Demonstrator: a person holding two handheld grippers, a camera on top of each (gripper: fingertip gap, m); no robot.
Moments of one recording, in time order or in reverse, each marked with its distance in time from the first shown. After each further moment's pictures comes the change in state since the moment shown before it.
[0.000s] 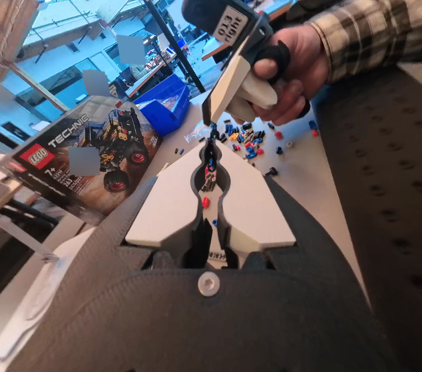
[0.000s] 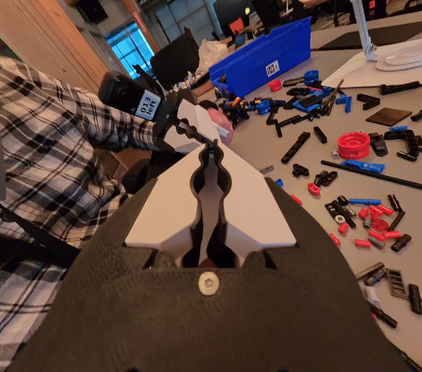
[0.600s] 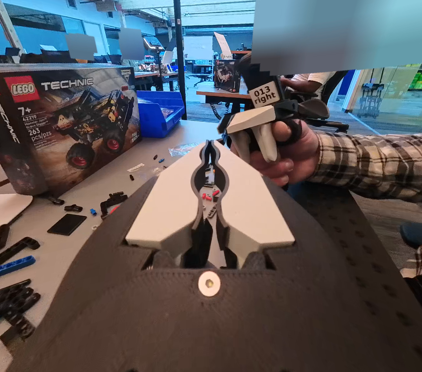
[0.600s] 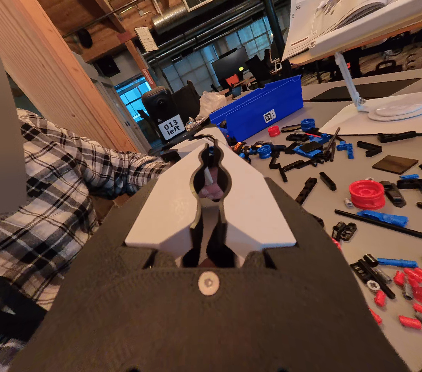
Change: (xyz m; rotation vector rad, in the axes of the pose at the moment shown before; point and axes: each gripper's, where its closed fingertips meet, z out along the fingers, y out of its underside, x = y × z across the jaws) left arm -0.038 -0.018 -0.017 0.180 -0.006 -0.547; right arm -0.007 -0.034 0.026 0.209 0.015 -0.020
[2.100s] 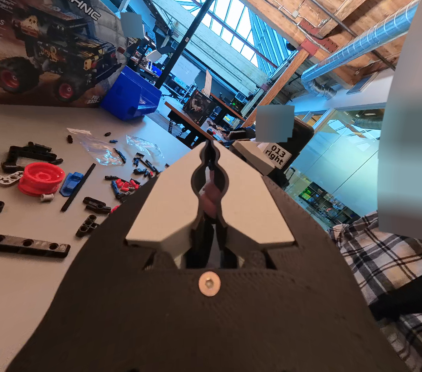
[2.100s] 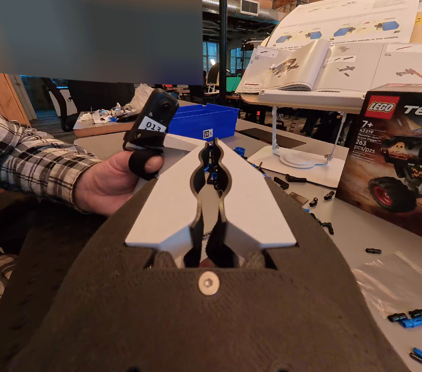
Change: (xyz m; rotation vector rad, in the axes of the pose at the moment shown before) left arm -0.013 -0.003 0.006 0.154 0.042 -0.642; right arm 0.007 -0.008 0.007 0.035 0.260 -0.477
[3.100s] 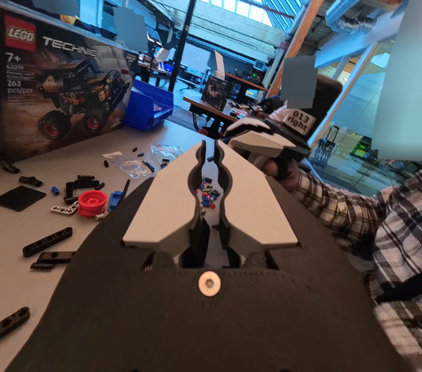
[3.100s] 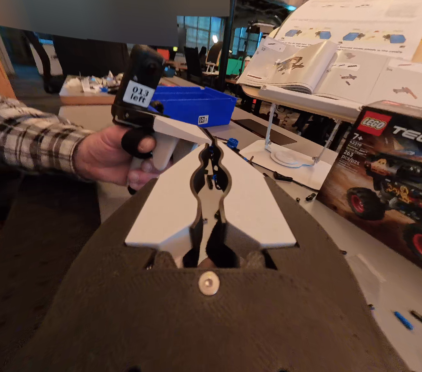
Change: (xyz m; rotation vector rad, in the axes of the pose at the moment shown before) left arm 0.007 -0.008 -0.009 -0.093 -0.031 0.311; right arm -0.002 -0.002 -0.001 -0.107 -0.019 -0.140
